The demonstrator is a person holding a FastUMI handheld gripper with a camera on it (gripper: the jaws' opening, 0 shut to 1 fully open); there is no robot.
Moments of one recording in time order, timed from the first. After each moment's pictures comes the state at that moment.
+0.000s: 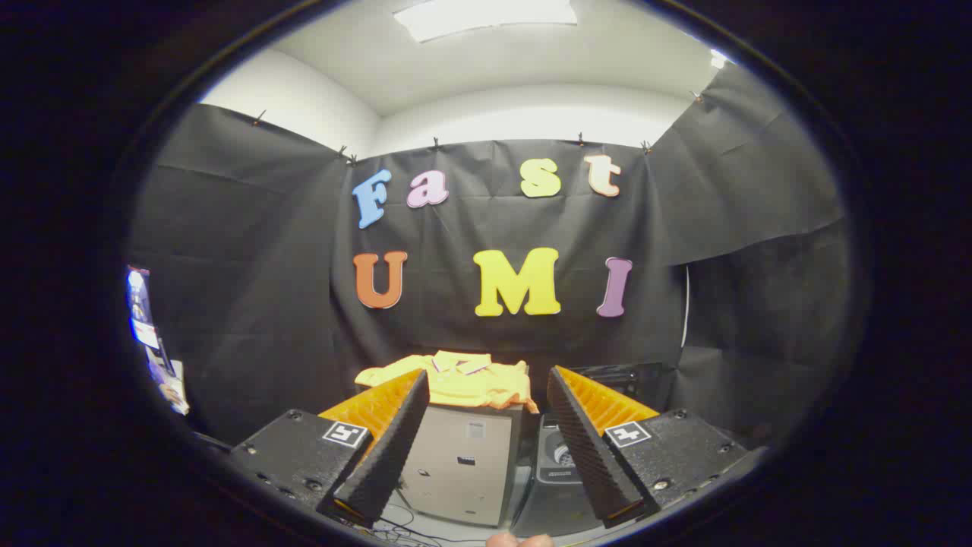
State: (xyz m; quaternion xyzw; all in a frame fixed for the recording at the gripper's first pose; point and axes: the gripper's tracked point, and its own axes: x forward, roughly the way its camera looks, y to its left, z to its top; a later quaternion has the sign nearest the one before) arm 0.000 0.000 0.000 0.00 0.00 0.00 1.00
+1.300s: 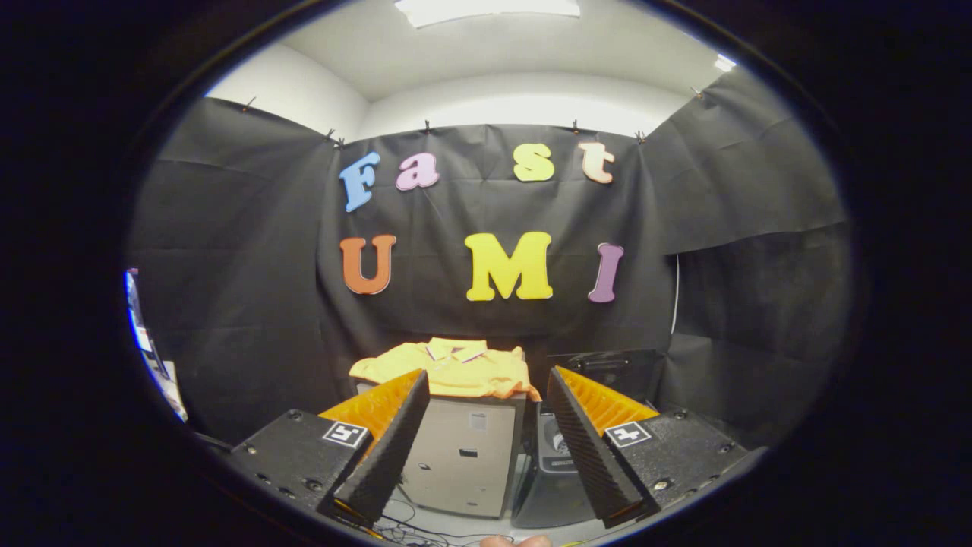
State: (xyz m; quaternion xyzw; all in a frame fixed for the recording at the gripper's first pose) arm 0.017 0.031 -0.005 0.01 0.04 -0.04 1.00
